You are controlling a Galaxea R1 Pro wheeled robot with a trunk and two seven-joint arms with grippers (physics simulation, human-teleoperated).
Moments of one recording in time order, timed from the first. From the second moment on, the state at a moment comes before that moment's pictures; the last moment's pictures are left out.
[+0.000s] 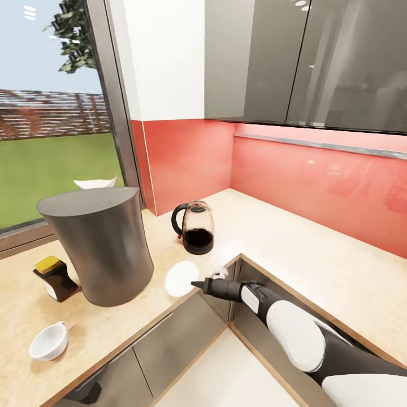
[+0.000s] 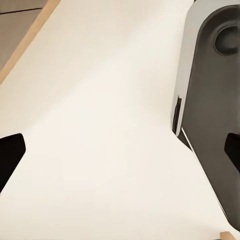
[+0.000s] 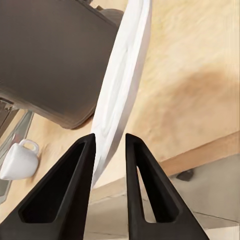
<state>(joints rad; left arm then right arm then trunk) -0.15 0.09 -0.02 -0.12 0.03 0.27 0.19 -1.01 0.17 -0.53 -0.08 0.31 0.28 0.87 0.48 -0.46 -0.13</state>
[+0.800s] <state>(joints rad) -0.15 0.09 -0.02 -0.10 0.03 0.27 0.19 -1.00 0.17 -0.53 -0.03 0.31 0.20 0.86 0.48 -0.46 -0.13</state>
